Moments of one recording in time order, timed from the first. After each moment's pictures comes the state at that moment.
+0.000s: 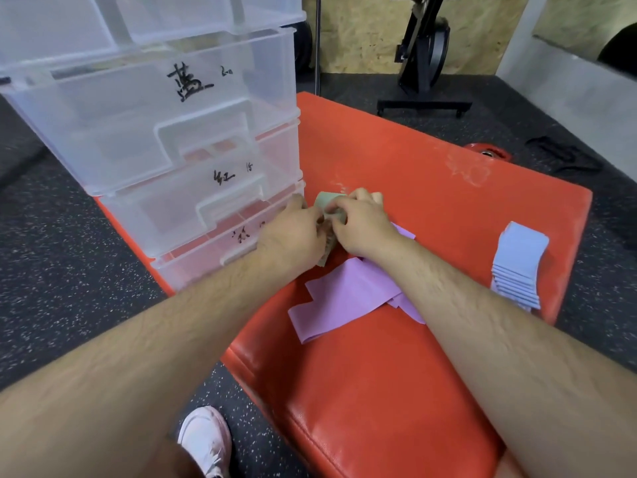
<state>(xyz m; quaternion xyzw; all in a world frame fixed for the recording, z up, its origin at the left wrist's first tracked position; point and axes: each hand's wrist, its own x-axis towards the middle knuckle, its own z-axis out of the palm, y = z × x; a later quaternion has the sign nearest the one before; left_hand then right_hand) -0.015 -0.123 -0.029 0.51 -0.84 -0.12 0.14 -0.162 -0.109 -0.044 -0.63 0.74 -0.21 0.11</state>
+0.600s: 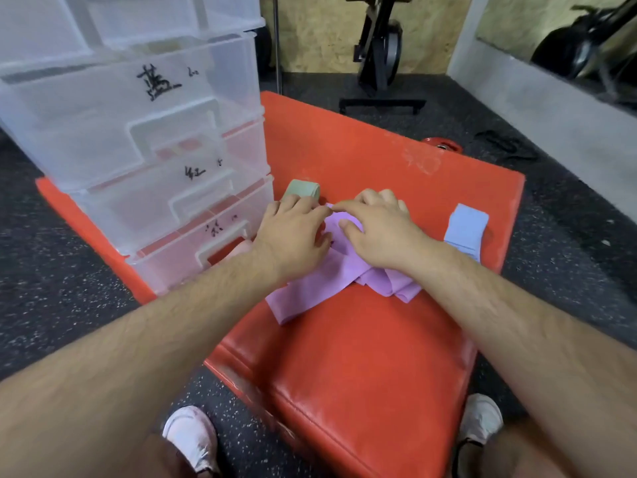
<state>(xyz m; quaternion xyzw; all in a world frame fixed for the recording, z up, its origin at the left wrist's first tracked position) -0.024 -0.088 -0.025 0.36 -0.92 0.01 0.17 -0.191 -0.015 -0.001 -0.66 0.74 -0.13 0.01</state>
